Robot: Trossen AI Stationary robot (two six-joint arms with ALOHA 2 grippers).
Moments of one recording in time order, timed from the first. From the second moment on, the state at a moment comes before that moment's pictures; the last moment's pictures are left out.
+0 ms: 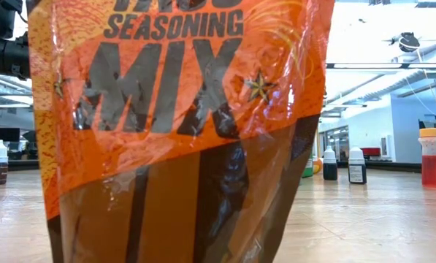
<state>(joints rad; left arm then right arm) -0.06 0.34 0.01 0.37 -0.51 -0.01 -0.30 1.52 1.37 -0.79 0.44 -0.41</state>
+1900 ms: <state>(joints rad) -0.06 0.34 0.01 0.37 -0.51 -0.01 -0.40 1.76 1.42 -0.52 0.21 -0.41</state>
